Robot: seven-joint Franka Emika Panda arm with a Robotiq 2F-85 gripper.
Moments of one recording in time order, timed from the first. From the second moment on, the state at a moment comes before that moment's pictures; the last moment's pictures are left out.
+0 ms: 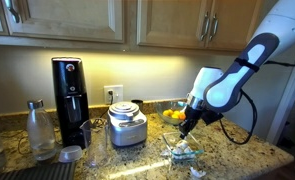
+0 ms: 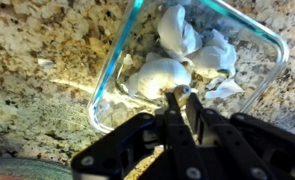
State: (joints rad) arm 0.27 0.52 0.18 -2.21 0.02 2.94 0.10
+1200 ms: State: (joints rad) arm 0.26 0.35 0.16 -2.23 0.00 2.64 0.07
